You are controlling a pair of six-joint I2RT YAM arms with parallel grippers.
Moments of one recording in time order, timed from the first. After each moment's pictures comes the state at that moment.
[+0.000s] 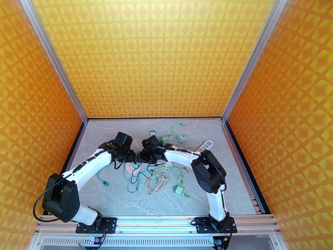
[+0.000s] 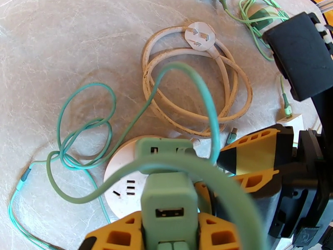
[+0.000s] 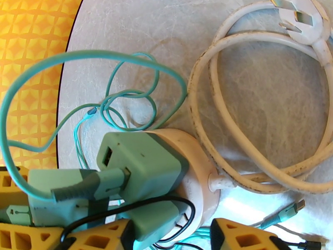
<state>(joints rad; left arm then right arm) -0.42 1.51 1.14 -0.72 0.09 -0.35 0.73 2.04 1.44 -0.33 -0.42 0.66</state>
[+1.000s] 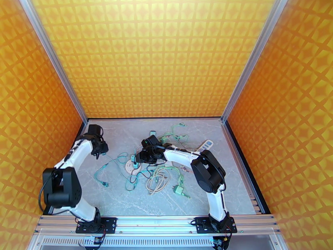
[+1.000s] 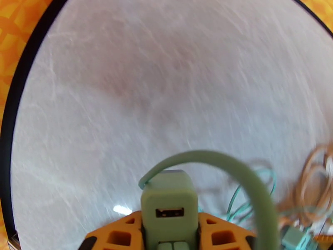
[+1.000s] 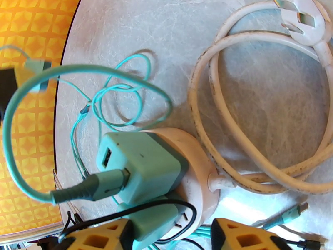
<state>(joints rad) 0.06 1.67 1.29 -0.77 -0.07 -0.32 0.73 2.05 1.46 -0.36 -0.41 0.65</state>
